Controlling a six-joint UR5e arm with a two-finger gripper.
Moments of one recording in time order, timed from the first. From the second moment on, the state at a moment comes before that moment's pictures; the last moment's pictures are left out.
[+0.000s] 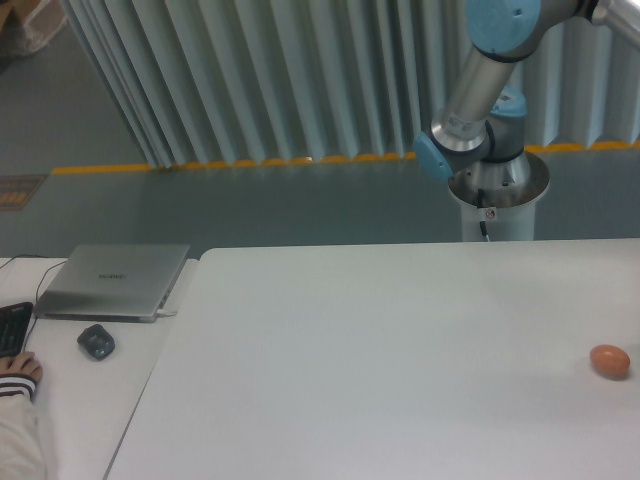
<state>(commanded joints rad) 2.82 -2.05 -1.44 -0.95 1.67 0.80</state>
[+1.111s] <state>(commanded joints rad) 2.69 -1.82 -1.52 -1.13 1.55 0.90</state>
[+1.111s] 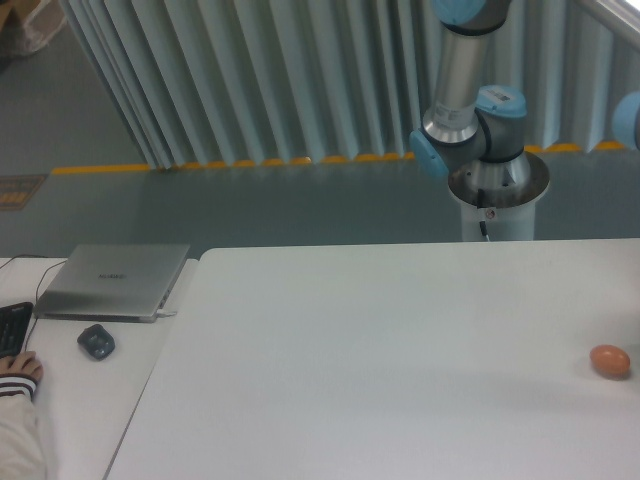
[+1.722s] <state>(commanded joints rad) 2.66 -1.77 -1.53 -1.27 1.55 1.56</state>
